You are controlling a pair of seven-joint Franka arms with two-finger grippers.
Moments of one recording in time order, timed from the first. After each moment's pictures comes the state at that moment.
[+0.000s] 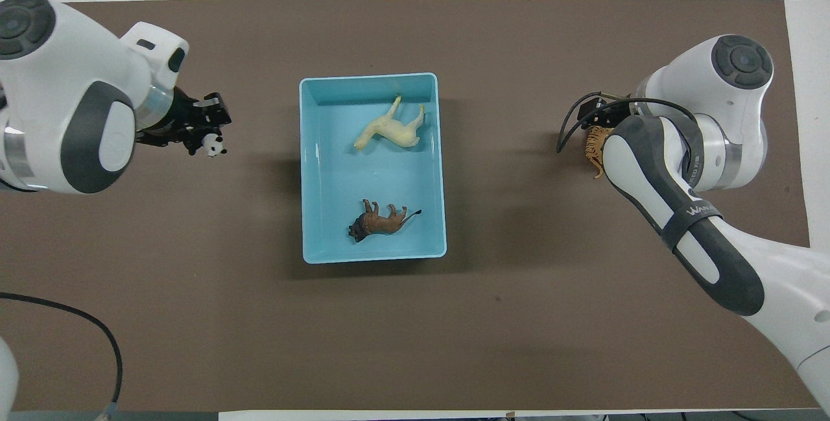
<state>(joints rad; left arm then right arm) -0.36 0.26 -0.05 -1.68 -0.06 1.96 -0.75 0.05 0.39 0.01 -1.91 0.02 2.32 0.39</state>
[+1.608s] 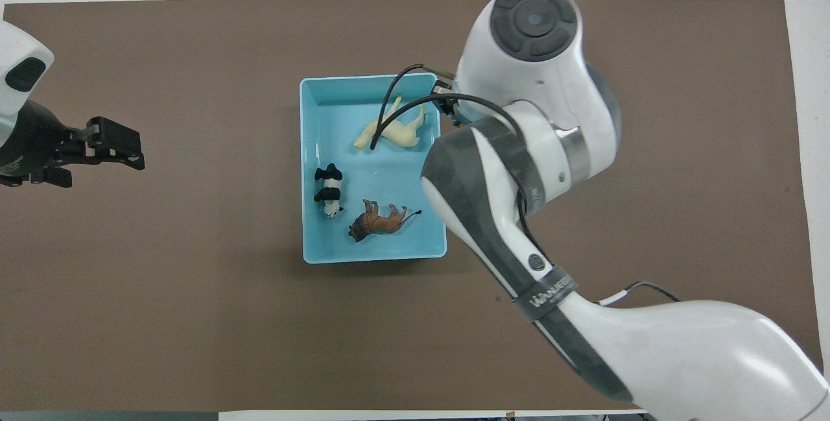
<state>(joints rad) -0.11 -0.01 0.01 -1.62 -0.03 1.51 -0.22 0.50 0.51 0.03 -1.31 -0.03 1.87 0.97</state>
